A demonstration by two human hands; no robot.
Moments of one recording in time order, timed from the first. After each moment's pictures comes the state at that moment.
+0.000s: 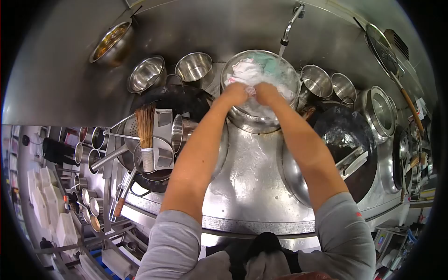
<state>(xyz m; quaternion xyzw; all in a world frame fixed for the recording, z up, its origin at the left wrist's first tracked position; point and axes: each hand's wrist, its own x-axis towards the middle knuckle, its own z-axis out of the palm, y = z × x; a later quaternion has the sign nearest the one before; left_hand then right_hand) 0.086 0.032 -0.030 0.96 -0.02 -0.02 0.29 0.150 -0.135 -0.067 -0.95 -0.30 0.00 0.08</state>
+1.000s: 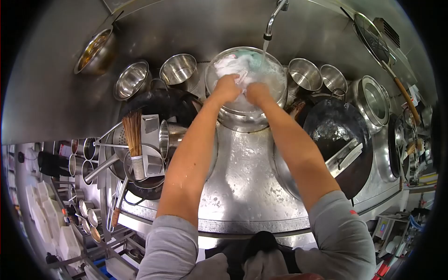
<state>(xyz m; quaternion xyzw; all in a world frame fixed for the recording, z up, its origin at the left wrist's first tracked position) 0.102 0.012 -0.020 0.91 0.00 -0.04 0.41 0.165 -0.144 -0.094 -0.98 -0.20 0.04 0.03</state>
